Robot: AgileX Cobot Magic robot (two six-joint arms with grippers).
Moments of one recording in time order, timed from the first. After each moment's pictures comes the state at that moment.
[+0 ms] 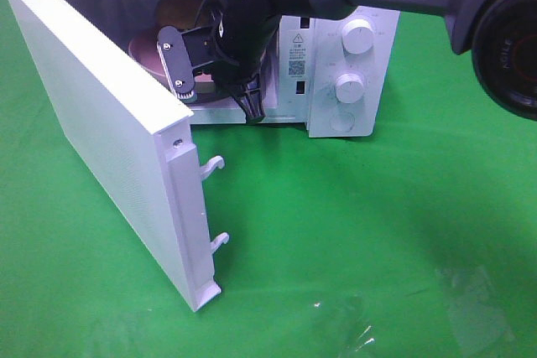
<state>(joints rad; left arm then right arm) 0.07 -0.01 -0.50 -0.11 1.04 0.04 0.65 2.37 -1.99 -0.19 0.63 -1.25</state>
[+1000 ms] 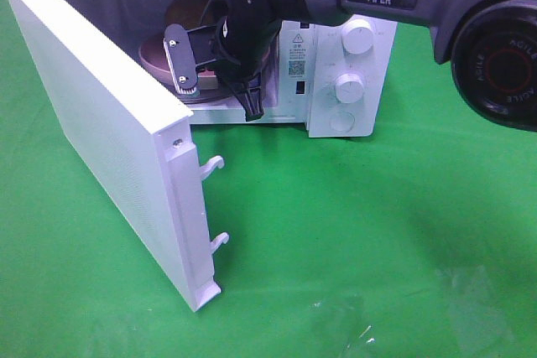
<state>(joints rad) 0.07 -0.01 -0.50 -0.10 1.04 0.04 0.63 2.42 -2.06 -0.20 0.60 -1.23</state>
